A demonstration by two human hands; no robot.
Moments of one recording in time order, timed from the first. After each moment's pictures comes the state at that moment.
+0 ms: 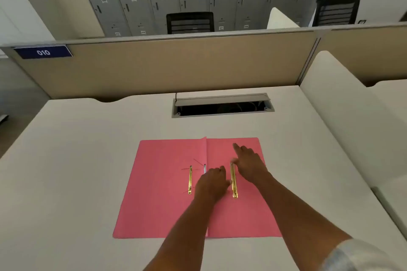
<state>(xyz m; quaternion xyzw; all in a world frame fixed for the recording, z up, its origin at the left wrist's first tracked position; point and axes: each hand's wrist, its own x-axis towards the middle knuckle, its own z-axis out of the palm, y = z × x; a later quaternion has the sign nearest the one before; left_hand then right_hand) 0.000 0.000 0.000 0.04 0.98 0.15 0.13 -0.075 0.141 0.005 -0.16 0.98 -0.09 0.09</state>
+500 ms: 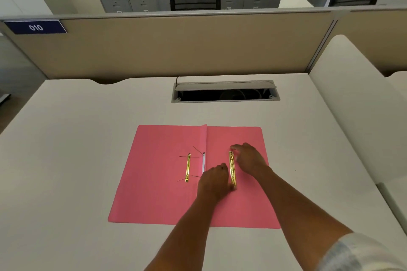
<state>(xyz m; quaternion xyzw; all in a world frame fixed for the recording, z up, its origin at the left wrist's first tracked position) 0.011 0.018 -0.026 0.03 0.98 0.13 0.13 -0.085 0.147 -0.025 -0.13 0.96 -0.17 0.16</state>
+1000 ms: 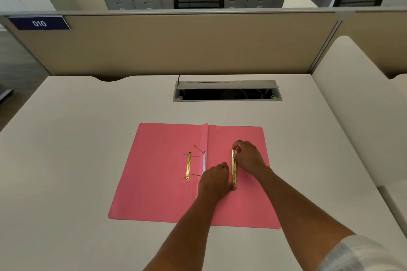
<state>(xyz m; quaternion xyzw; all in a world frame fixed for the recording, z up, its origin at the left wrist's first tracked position) 0.009 0.021 -0.030 0.00 0.98 0.16 0.14 -0.084 0.144 -0.027 -0.07 0.94 -0.30 0.15</state>
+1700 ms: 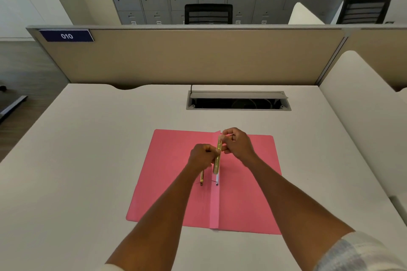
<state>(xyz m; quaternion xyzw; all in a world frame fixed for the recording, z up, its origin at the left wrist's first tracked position) -0.025 -0.077 0.030 -0.21 0.78 0.58 0.09 -0.084 0.063 0.042 -0.03 0.81 -0.57 0.13</state>
